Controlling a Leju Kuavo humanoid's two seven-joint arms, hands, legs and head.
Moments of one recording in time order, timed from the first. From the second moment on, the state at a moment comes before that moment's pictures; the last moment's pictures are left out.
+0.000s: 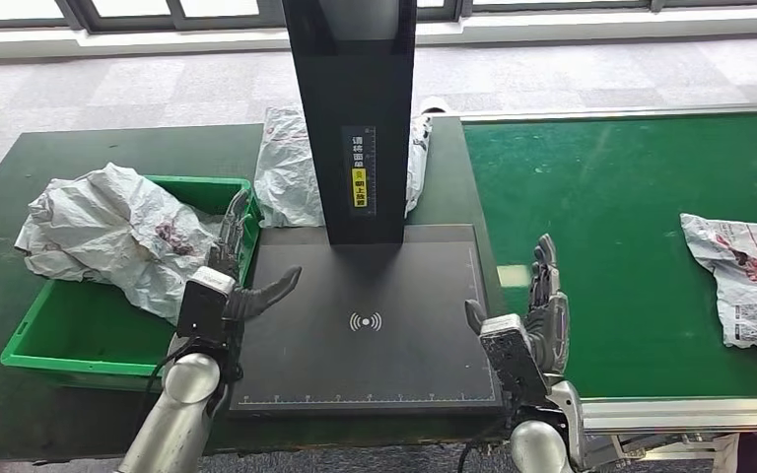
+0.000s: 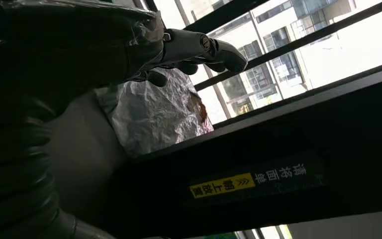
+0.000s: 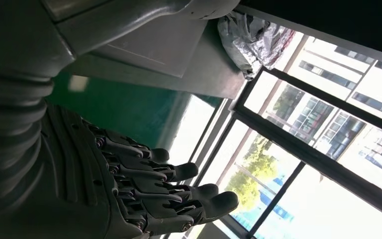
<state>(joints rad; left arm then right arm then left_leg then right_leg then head) -0.22 -0.10 -0.21 -1.34 -0.23 0.15 -0.33 0.00 0.14 0.16 -1.46 0.56 -0.38 -0.27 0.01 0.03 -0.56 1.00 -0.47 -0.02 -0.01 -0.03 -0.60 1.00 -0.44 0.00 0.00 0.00</state>
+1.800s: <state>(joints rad) -0.32 -0.21 -0.27 -0.99 -0.24 0.29 -0.33 -0.18 0.01 -0.23 -0.97 1.43 -0.60 0.31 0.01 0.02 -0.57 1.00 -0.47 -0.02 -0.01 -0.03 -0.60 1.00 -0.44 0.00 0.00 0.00</state>
